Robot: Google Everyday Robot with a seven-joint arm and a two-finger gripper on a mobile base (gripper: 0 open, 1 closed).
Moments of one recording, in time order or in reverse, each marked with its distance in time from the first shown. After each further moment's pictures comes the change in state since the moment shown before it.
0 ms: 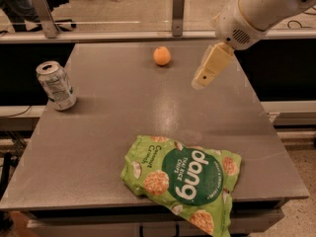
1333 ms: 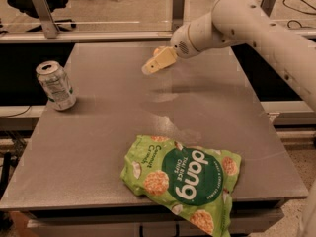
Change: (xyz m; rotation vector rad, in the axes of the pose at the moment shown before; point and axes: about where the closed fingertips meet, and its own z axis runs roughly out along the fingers) arm -0.061 -0.068 0.162 -0.009 -0.332 0.283
